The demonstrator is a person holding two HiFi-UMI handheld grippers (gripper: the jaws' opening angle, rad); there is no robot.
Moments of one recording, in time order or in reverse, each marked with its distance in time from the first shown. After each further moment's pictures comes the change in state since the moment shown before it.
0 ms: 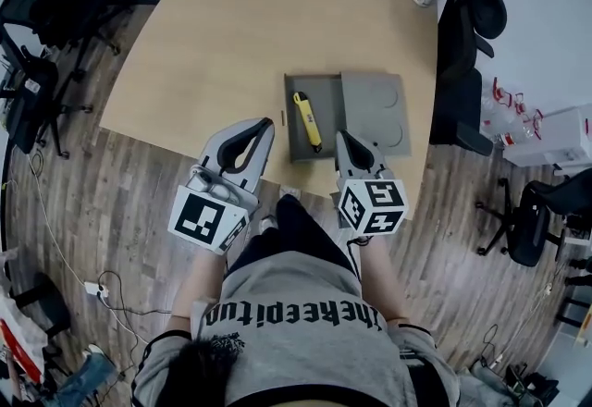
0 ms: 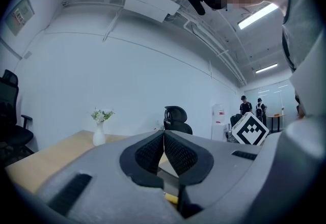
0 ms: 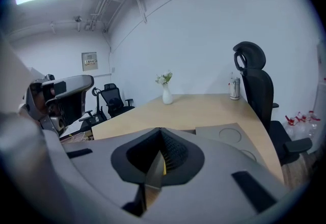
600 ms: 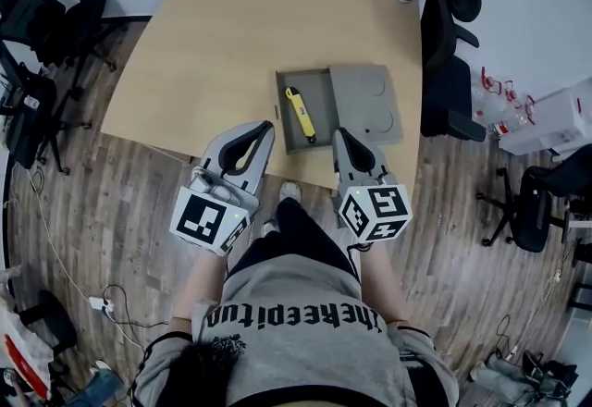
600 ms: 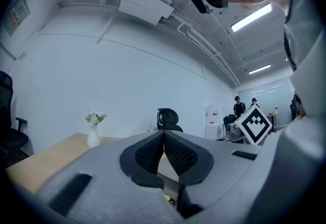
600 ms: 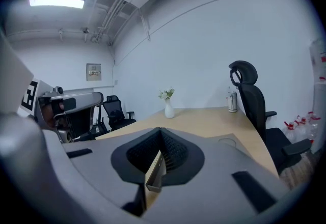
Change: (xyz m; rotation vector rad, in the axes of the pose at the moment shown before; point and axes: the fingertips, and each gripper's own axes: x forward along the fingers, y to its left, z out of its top) left arm -0.024 -0.040 0.010 0.023 -0.018 -0.058; right arm -0.060 0.021 0.022 -0.009 -0.172 0.004
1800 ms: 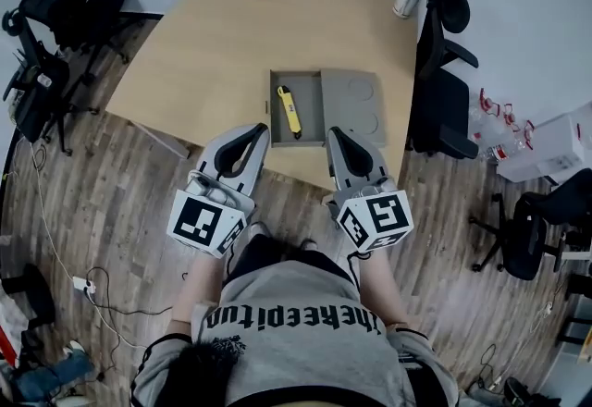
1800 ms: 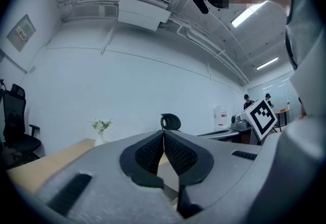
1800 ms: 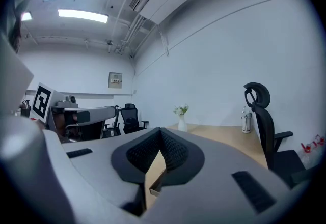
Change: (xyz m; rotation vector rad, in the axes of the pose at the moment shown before) left arm -0.011 -0.065 0.024 0.033 -0.039 0.124; right arm -0.066 0.006 0.048 -0.117 -0.138 0.194
